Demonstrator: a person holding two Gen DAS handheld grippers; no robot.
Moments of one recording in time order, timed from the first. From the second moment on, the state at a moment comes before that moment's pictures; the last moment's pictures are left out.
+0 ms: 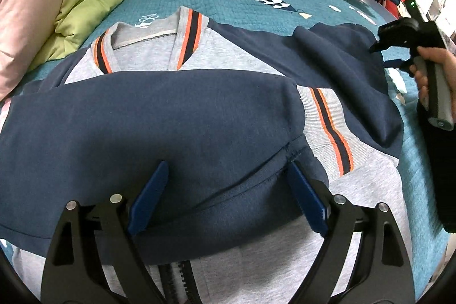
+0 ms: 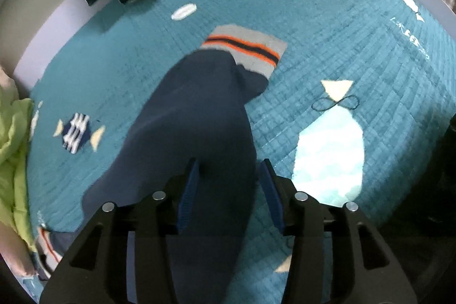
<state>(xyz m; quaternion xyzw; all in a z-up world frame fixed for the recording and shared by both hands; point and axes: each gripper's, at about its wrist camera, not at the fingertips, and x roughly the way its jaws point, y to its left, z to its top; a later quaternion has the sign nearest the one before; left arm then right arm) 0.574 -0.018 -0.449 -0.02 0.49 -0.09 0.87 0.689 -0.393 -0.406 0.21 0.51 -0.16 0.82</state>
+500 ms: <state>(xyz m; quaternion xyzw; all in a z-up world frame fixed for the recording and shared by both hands) 0.578 0.028 -0.422 -0.11 0.50 -0.11 0.85 0.610 -0.326 -0.327 0.18 0.33 0.03 0.93</state>
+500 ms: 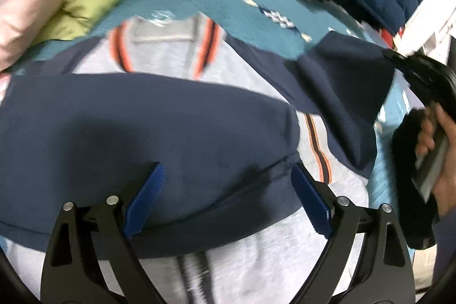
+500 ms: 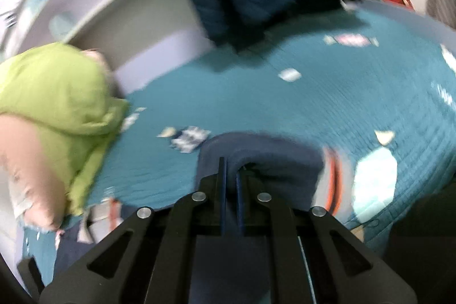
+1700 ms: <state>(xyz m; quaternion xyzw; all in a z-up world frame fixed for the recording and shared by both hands) 0.482 0.198 -0.395 -0.14 0.50 0.03 0.86 0.546 -0.145 -0.397 0.33 0.48 0.11 0.81</state>
